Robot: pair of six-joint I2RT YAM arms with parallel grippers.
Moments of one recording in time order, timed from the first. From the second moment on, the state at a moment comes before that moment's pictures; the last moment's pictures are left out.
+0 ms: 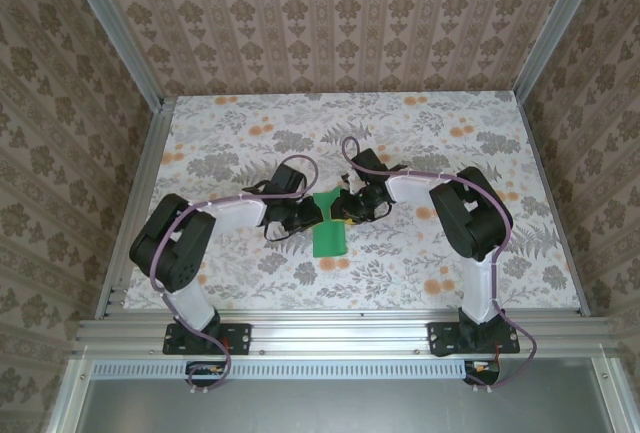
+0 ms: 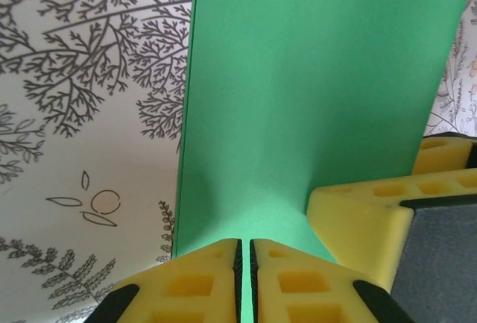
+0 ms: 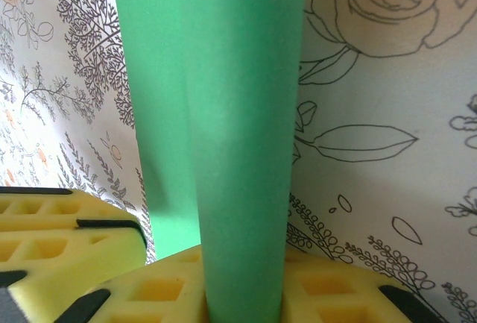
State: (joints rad) left arm -0.63 1.72 0.89 -0.19 0.37 -0.88; right arm 0.50 2.00 1.19 -0.37 -0.54 0.61
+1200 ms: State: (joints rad) left arm -0.64 1.76 0.92 -0.27 0.33 -0.84; right arm 0.50 2.01 1.22 -0.40 -0.53 0.61
